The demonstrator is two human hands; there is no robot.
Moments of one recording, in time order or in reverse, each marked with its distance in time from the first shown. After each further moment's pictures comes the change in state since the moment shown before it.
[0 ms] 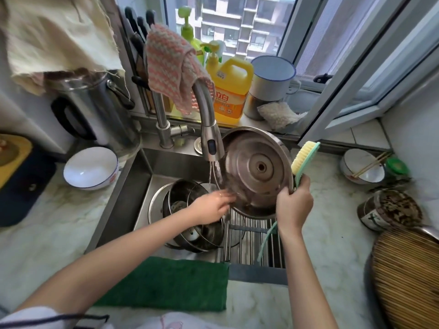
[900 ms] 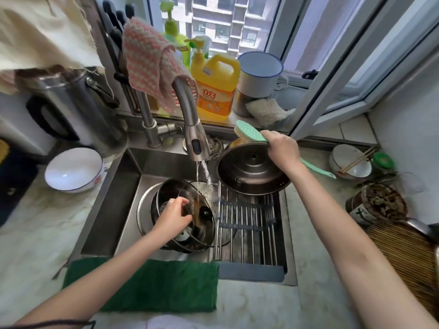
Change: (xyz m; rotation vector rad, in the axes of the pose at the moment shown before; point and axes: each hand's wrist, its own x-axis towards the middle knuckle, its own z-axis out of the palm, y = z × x) left_hand -0.053 -0.015 0.014 -0.411 0.221 -0.609; right_hand 0.147 0.005 0.049 -0.639 -0.371 -0.762
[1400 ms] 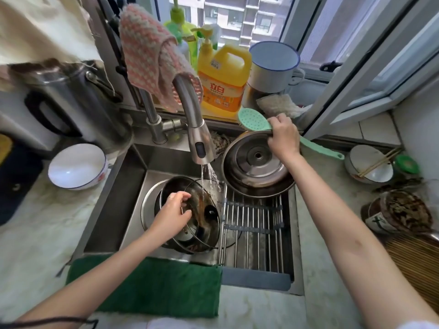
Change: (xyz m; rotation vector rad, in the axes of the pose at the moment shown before) left_hand 0.010 -0.006 -0.011 -0.049 0.042 0.067; right_hand 0.045 -0.008 0.025 0.082 0.042 0.100
